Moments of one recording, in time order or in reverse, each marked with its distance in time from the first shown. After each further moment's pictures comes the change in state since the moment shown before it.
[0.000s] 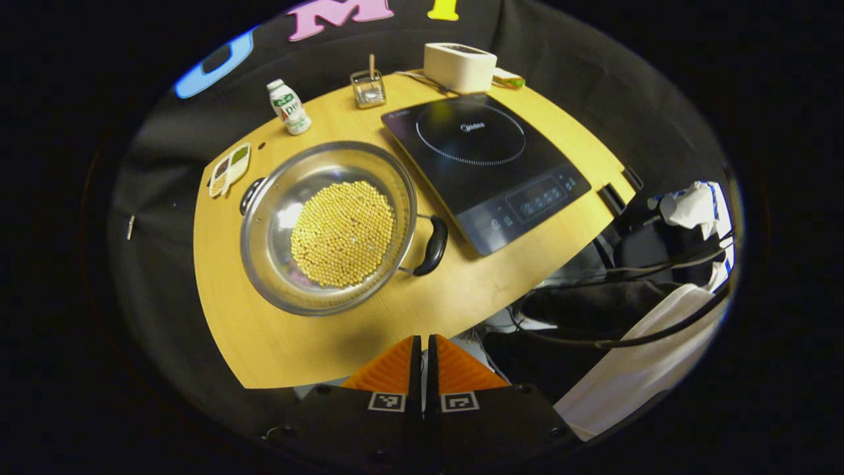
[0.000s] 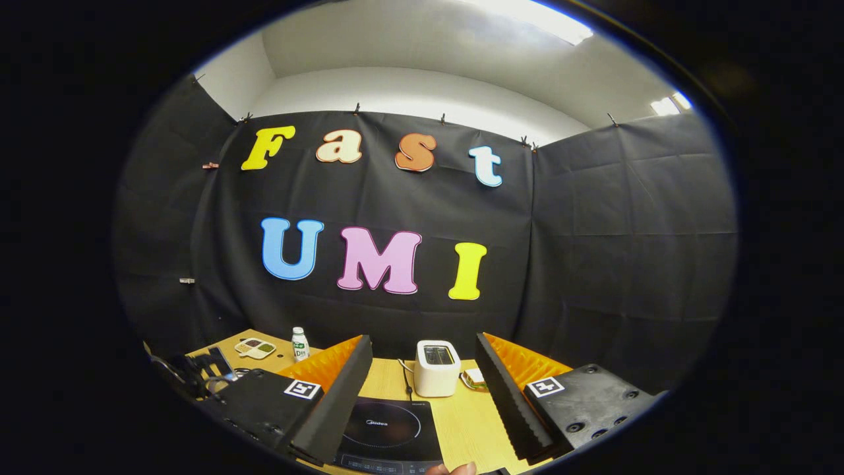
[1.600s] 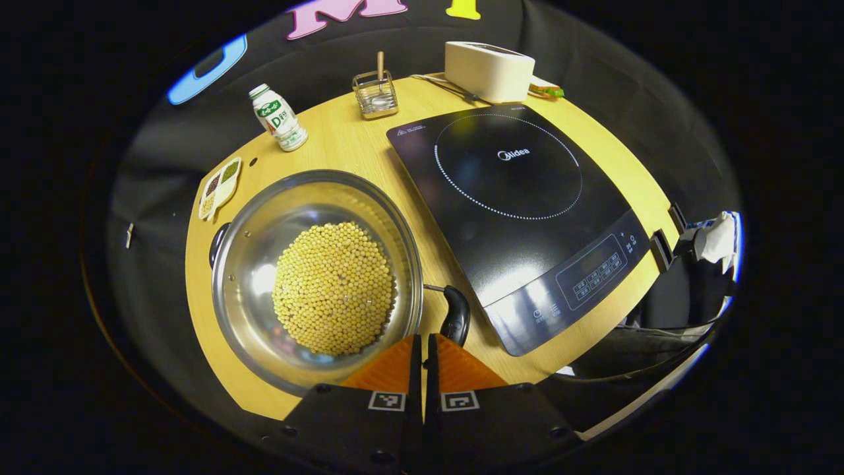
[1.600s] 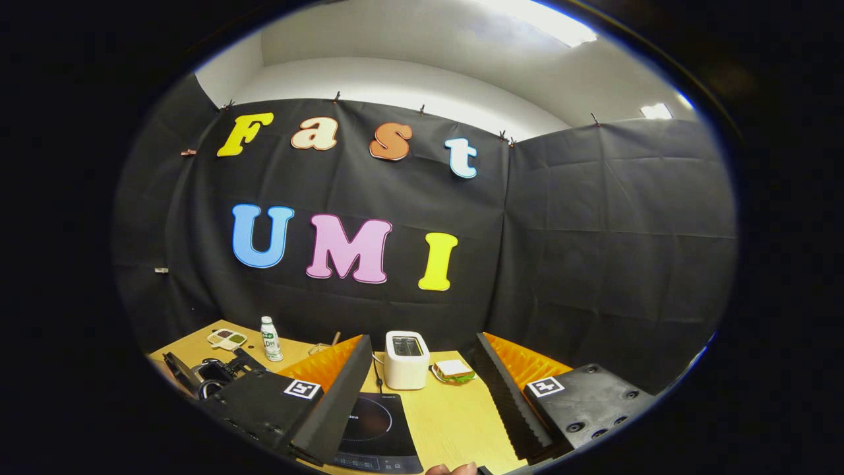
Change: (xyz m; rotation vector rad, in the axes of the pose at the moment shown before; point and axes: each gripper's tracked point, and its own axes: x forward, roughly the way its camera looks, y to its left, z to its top) left arm 0.072 0.019 0.100 -0.054 -0.056 0.070; right arm 0.004 -0.039 -0.014 -0.034 0.037 -0.124
